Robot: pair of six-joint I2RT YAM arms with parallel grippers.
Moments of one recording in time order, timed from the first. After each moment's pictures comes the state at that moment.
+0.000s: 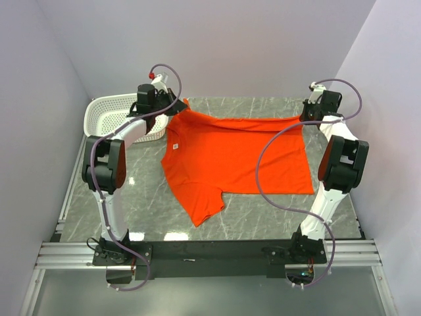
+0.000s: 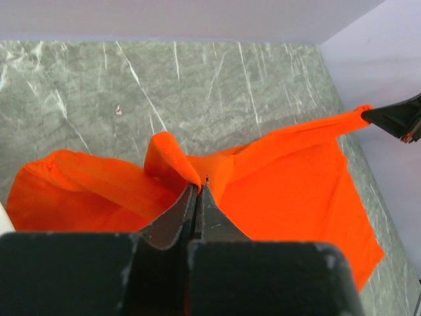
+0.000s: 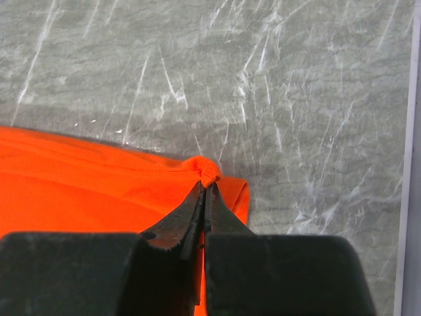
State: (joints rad) left arm -0.19 2.02 1.52 0.22 0.49 -0.50; right arm -0.26 2.02 1.55 -0.19 -0.31 -0.16
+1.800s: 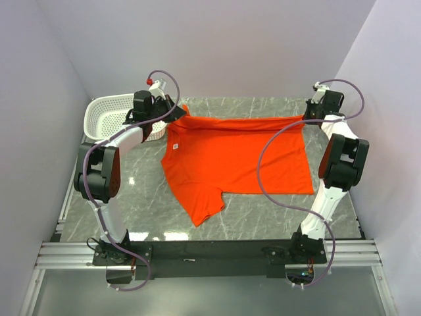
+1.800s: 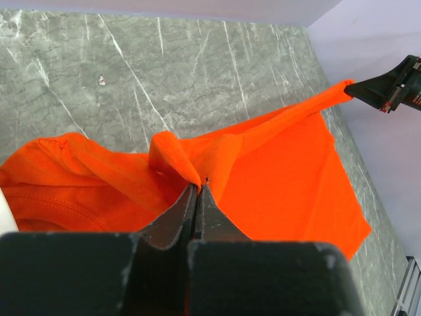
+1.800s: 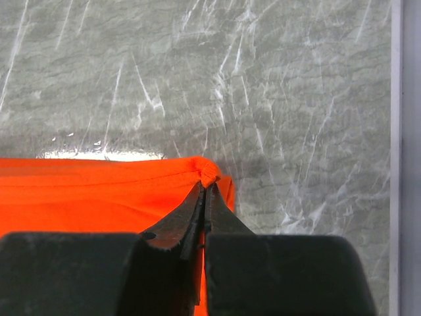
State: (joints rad) left arm -0.19 1.89 1.33 0.27 0.53 -0.49; right arm -0.27 2.07 1.59 -0.19 -0.28 -0.12
